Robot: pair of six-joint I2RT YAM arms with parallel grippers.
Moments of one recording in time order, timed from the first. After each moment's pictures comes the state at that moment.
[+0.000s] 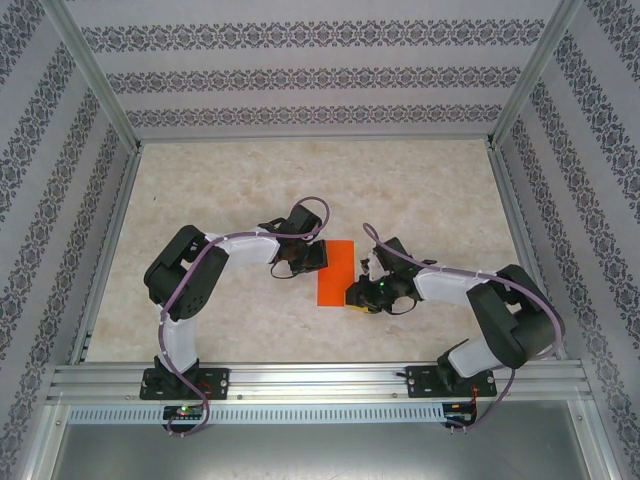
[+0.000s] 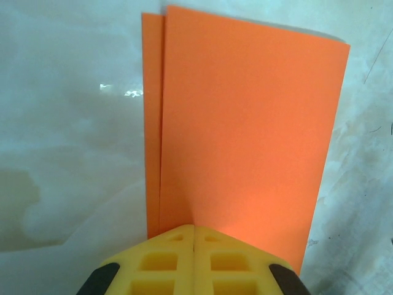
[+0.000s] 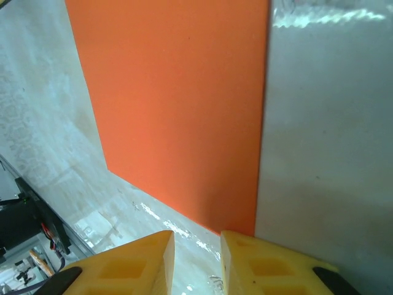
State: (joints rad) left arm -0.68 1.93 1.14 -0.27 0.32 -0.85; right arm 0.52 1.48 0.54 -0.22 -0.63 0.69
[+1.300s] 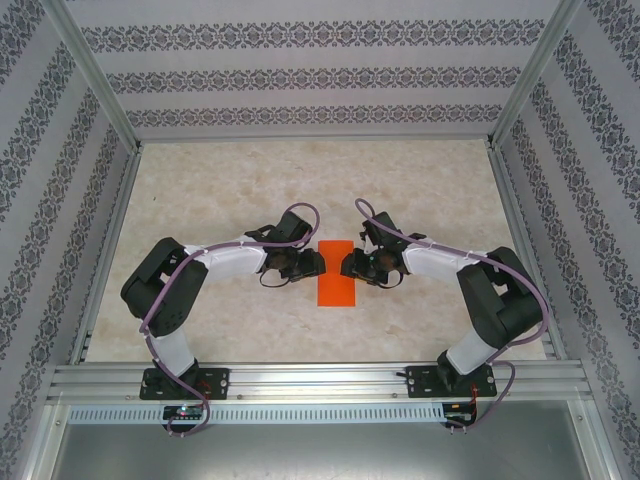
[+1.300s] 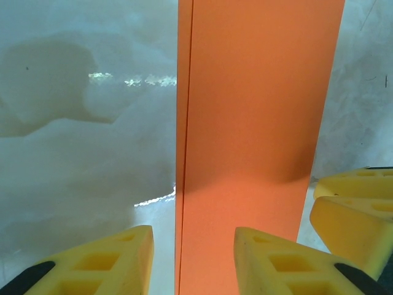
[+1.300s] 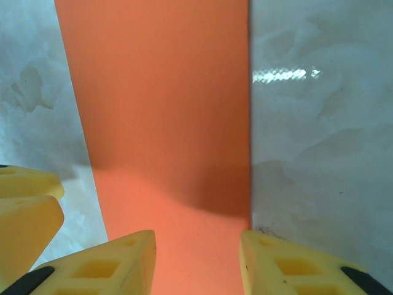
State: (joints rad) left arm -0.69 1.78 1.01 -0.29 0.32 -0.87; right arm 0.51 1.61 0.80 -0.34 -0.37 0.69
